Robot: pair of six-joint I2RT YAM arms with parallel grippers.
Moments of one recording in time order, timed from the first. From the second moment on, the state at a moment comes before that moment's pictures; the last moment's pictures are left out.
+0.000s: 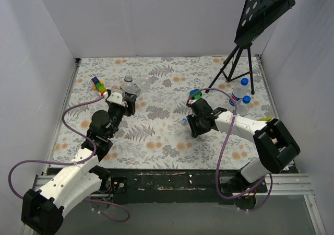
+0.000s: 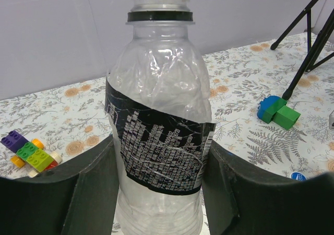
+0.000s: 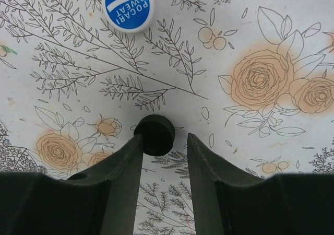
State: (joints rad) left arm -0.48 0.78 0.49 0.39 -0.16 0.06; right arm 0.69 1.52 0.85 -0.46 0.04 0.26
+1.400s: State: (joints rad) left arm -0.48 0.78 0.49 0.39 -0.16 0.06; right arm 1.00 2.03 1.26 -0.95 1.02 0.26
